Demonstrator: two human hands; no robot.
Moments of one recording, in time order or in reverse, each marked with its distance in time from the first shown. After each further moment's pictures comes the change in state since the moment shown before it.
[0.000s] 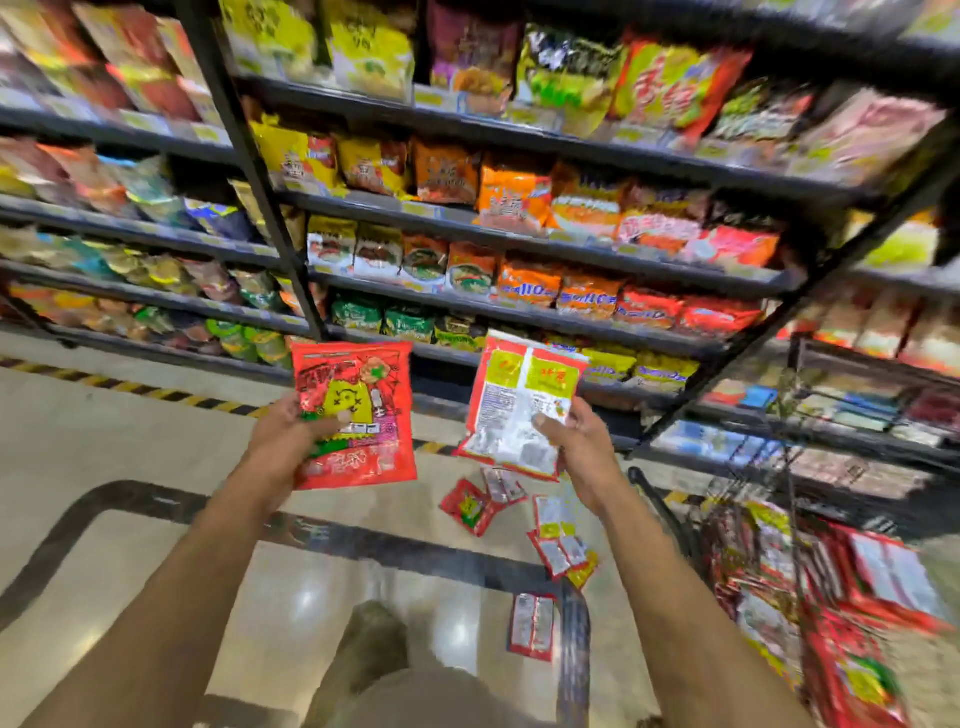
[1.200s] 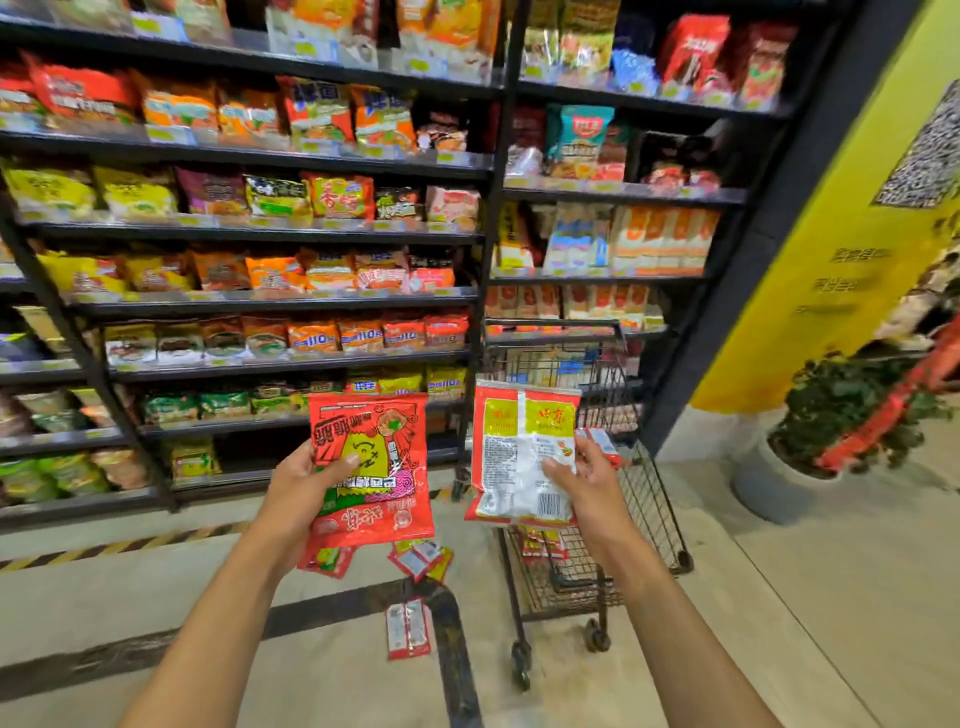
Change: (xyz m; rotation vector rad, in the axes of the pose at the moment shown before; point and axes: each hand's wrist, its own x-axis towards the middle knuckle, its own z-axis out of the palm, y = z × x) left_hand -0.452 -0.071 0.167 0.011 -0.450 0.231; right_hand -0.503 0.059 -0.280 0.145 0.394 -0.292
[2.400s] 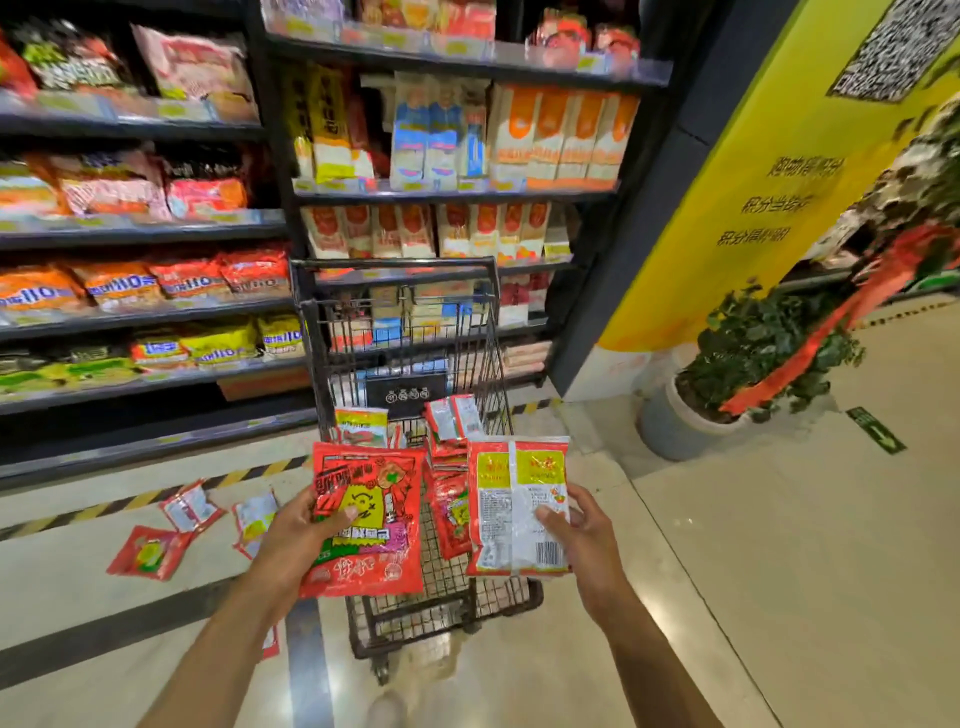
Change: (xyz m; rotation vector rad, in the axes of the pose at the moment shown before) left_hand 0.191 -0.139 0.409 0.087 -0.124 -0.334; right_hand 0.223 0.077 -0.363 -0.108 0.221 0.265
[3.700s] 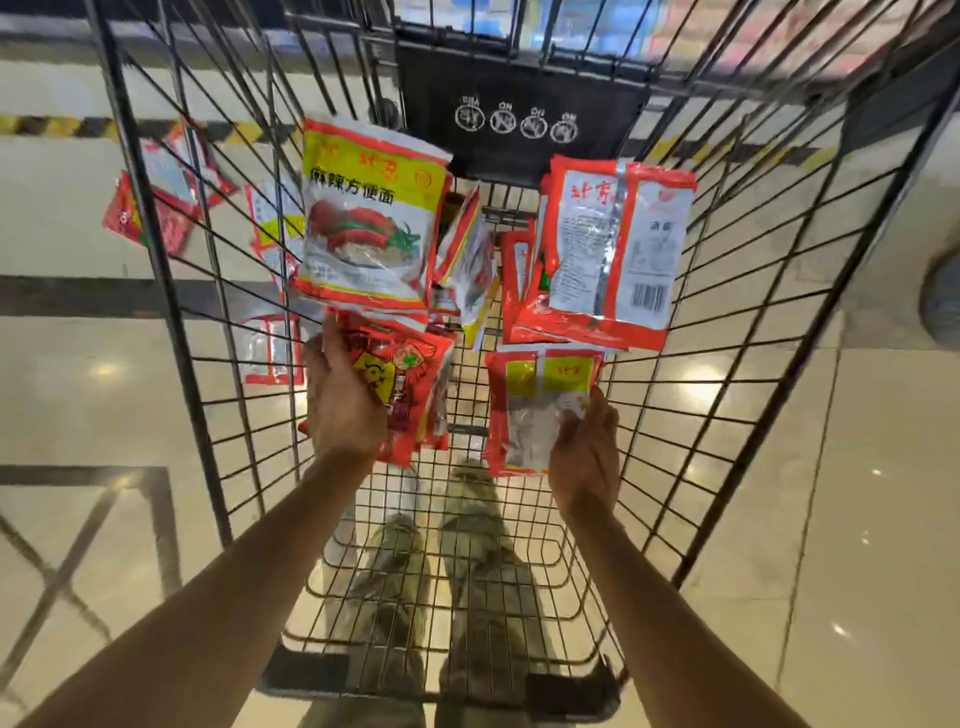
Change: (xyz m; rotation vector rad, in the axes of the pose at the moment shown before) left_hand 0.389 -0.261 0.066 0.776 0.485 -0.339; right_hand 0.371 0.336 0.118 -1.031 -0.161 0.222
